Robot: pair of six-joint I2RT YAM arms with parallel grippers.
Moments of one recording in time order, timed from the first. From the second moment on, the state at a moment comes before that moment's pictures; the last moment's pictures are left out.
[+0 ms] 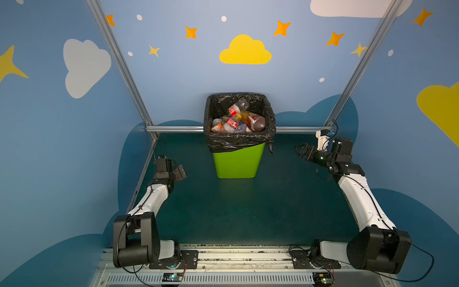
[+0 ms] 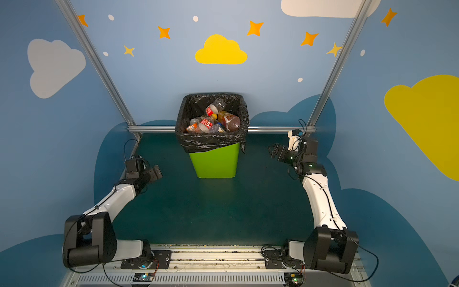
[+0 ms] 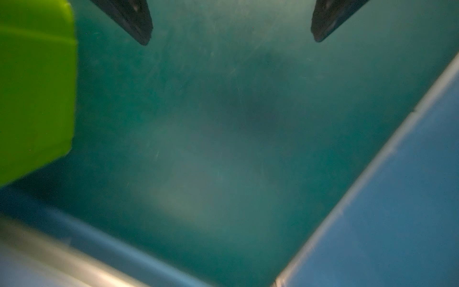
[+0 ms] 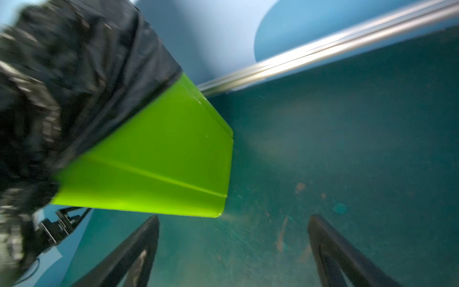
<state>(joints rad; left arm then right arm) 0.13 1.39 0.66 -0.05 -0.06 -0.31 -0.05 1.30 1.12 -0.38 -0.48 0.29</state>
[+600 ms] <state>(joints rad) 0.03 1.53 0.42 0.58 -0.01 -0.18 0.01 1.24 0.71 -0.04 -0.22 0.18</state>
